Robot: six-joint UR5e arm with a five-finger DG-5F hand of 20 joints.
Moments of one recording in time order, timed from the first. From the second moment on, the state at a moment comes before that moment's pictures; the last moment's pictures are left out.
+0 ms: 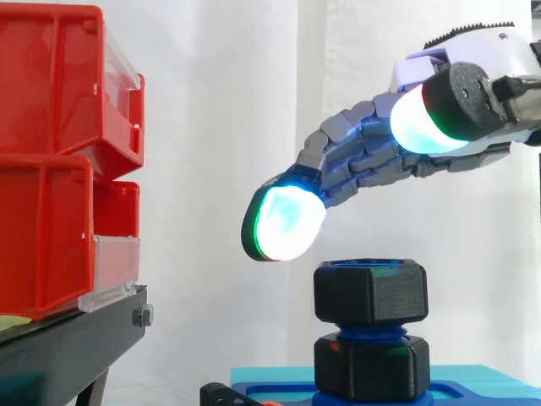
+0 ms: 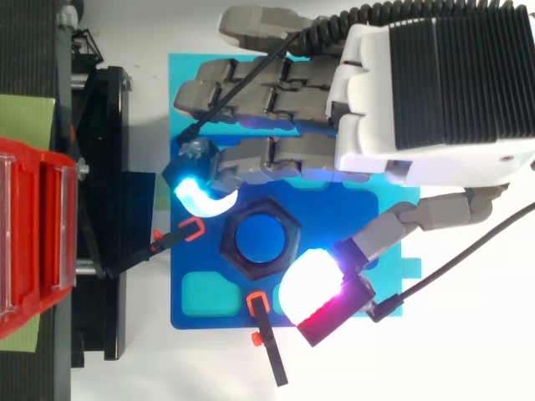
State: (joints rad) arm 0.08 -2.20 -1.05 -3.17 -1.62 -1.22
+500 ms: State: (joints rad) arm 0.08 -2.20 -1.08 -3.16 -1.62 -1.22
